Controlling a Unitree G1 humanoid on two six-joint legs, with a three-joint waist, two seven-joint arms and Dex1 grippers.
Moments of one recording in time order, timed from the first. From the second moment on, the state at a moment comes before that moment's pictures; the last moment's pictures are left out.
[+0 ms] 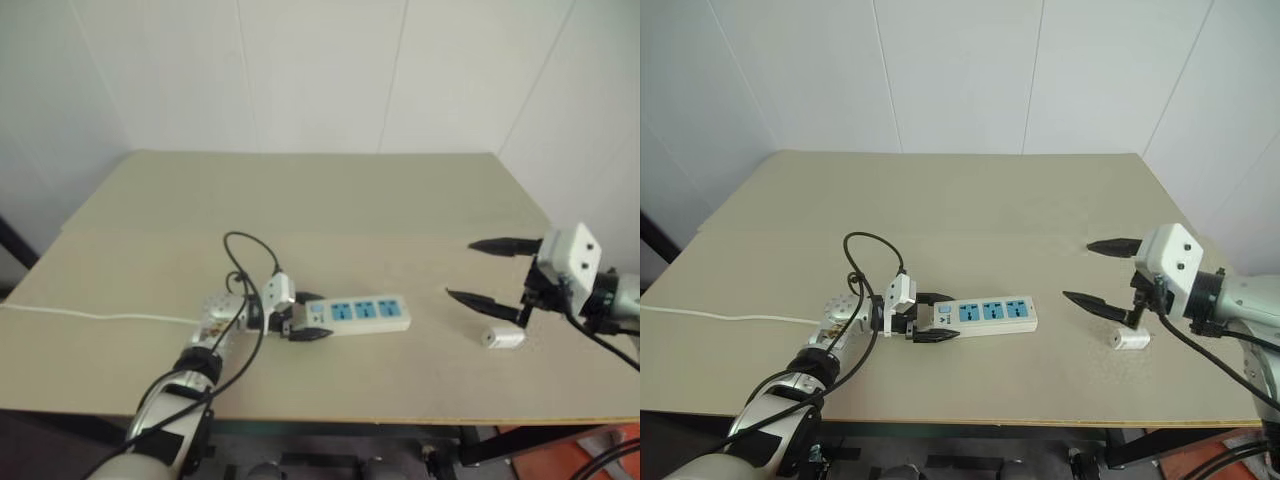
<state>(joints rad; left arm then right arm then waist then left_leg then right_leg) -0.74 0.28 -0.11 0.91 -0.13 -0.37 -1.36 -0.20 -0.99 -0.33 -0.24 0.46 0.26 1.10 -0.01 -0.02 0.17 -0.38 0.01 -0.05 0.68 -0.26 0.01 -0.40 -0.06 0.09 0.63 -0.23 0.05</state>
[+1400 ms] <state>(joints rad) -0.65 0.25 -0.17 0.73 -0.12 -0.31 -1.32 -0.67 -1.12 0.38 0.23 -0.22 0.19 1.50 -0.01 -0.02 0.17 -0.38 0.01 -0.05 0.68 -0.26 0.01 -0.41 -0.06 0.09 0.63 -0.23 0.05</state>
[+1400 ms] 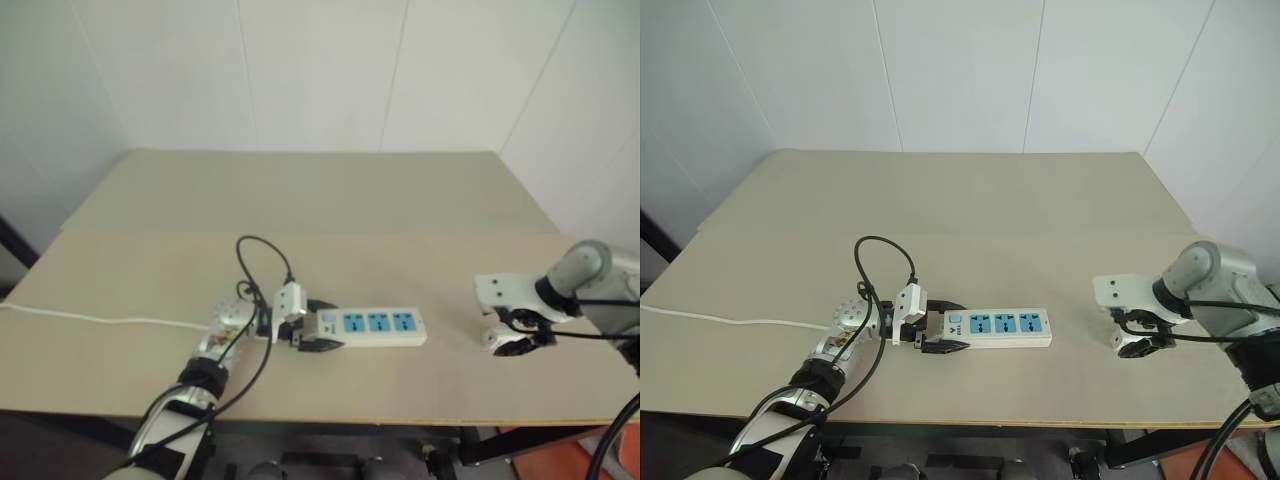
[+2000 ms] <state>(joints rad) -0.64 0.25 -0.18 0.70 -0.12 -0.30 -1.31 -0.67 -1.05 0.39 0.30 -0.34 0.17 1.47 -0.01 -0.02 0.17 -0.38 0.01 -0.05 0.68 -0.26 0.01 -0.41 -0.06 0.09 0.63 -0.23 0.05</state>
